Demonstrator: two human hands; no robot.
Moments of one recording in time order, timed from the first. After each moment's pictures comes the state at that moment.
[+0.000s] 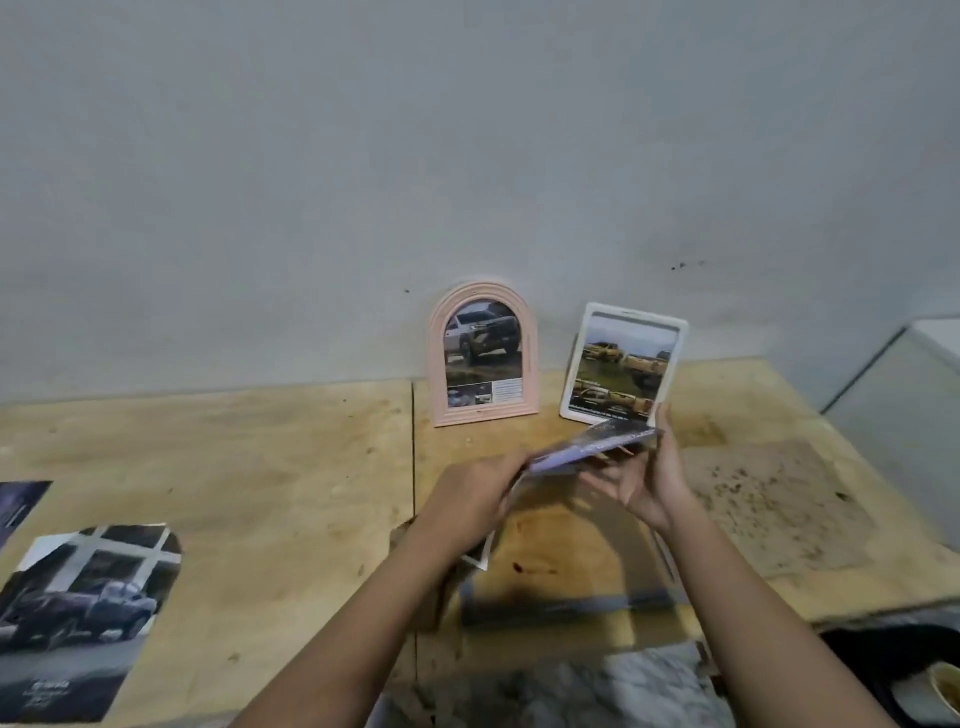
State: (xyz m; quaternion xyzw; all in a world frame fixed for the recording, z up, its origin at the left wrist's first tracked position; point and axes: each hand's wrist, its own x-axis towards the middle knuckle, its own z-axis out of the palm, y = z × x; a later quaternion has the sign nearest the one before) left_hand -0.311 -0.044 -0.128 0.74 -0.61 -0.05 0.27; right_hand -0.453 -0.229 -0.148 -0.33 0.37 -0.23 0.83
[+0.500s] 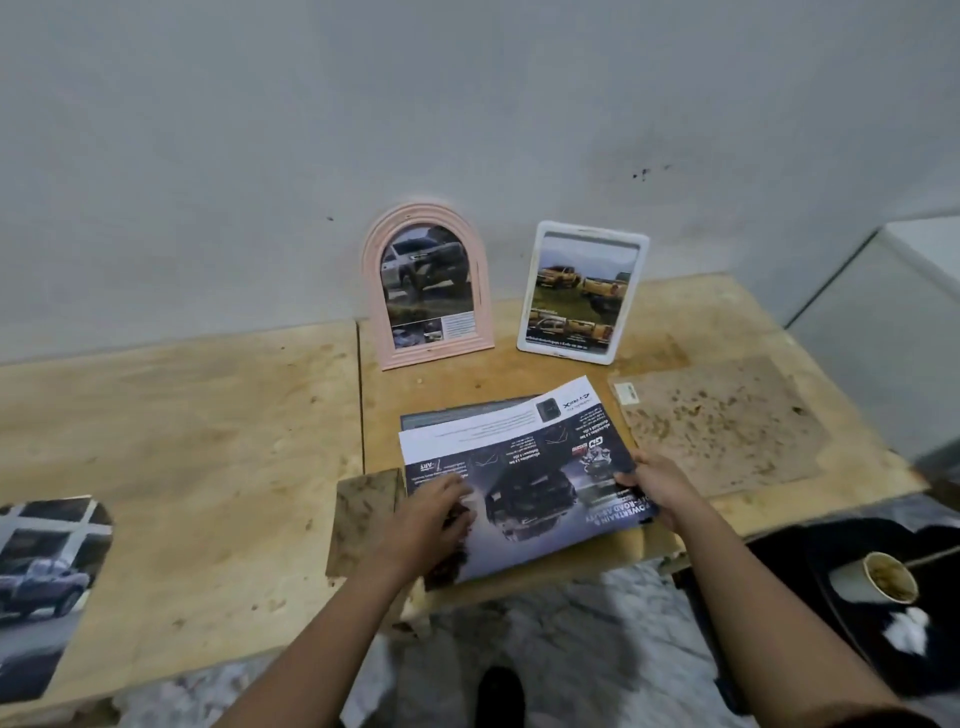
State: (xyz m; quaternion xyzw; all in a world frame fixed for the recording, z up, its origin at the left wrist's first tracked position) left_hand -0.337 -0.033 -0.246 0.77 -0.56 -0.20 0.22; right_hand -0.542 -0.253 -0.227 -0.57 0.59 -0.07 0.57
